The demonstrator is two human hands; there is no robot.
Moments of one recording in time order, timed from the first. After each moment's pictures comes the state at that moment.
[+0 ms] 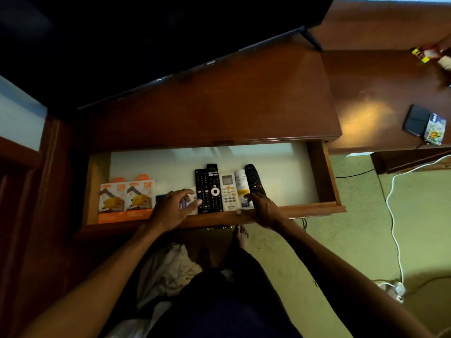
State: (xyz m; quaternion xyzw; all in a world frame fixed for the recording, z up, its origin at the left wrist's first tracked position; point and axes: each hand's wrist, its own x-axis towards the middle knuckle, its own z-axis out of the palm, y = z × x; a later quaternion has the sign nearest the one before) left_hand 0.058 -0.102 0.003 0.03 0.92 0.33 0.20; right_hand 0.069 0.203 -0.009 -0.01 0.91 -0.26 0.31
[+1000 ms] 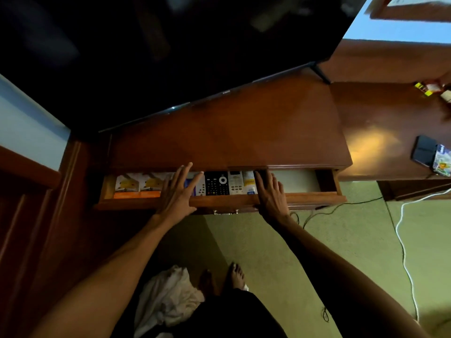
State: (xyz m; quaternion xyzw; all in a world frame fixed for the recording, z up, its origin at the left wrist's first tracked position) left_hand -0.031 -0.114 0.019 0.14 0.98 0.06 0.11; right_hand -0.021 0.181 0.014 -0.07 0.99 -0.04 0.14
